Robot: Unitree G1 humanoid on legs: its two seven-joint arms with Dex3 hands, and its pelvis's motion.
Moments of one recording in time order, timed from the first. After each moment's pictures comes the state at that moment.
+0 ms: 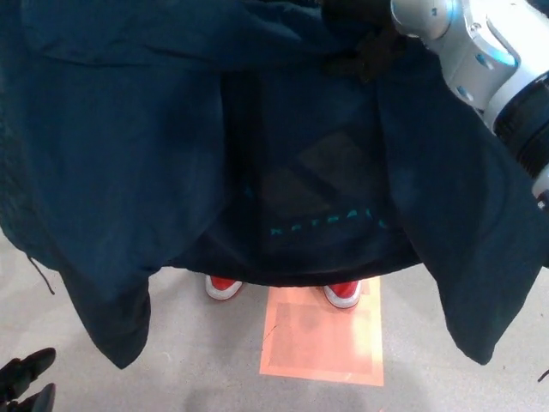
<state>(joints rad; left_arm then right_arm) -0.11 0.44 0.22 1.11 -0.03 -0.51 -0.37 -1.41 -0.33 0.66 0.91 -0.55 0.06 0.49</state>
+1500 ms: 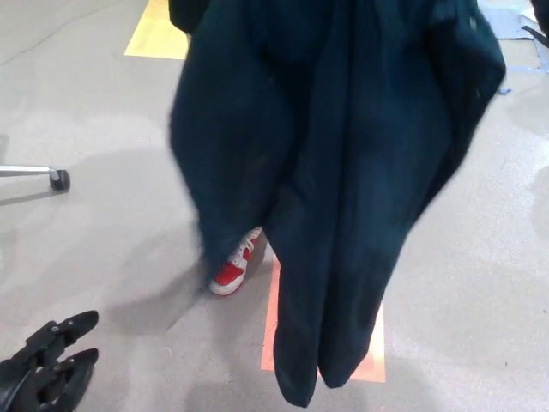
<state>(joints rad) -0.05 0.39 0.22 0.85 -0.14 -0.51 -0.56 -1.78 -0.27 0.34 1.25 -0.54 -0.04 -0.11</state>
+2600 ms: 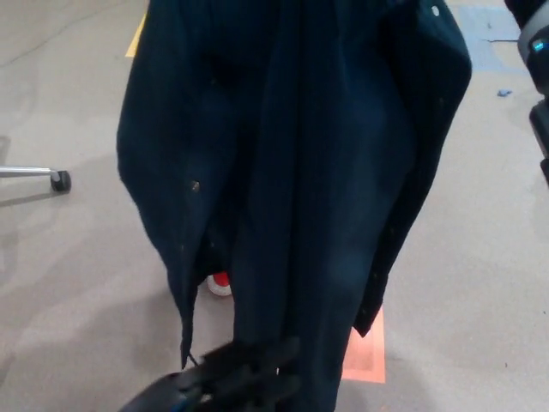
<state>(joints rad) 0.27 0.31 -0.20 -0.11 -0.30 -0.17 -0.78 -1.84 -0.19 0.32 1.29 -0.54 -0.10 -0.17</state>
